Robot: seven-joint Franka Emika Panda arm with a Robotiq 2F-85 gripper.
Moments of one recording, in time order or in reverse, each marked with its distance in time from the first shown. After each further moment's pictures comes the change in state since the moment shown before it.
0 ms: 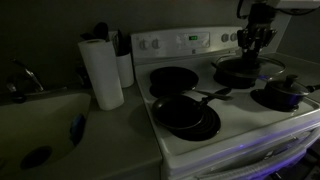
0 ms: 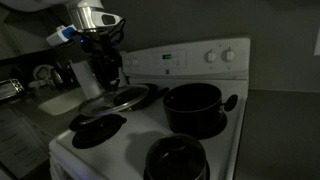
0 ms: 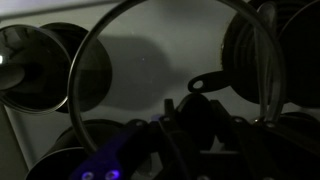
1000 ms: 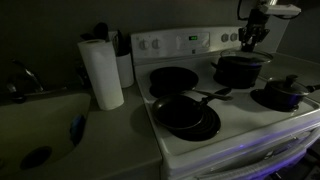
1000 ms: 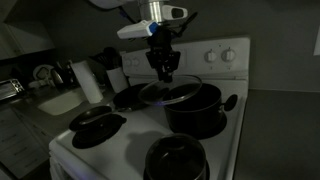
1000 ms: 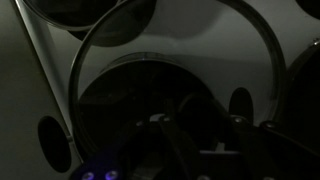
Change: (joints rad) arm -0.127 0.289 -0.166 0.262 0.010 0.072 -0.229
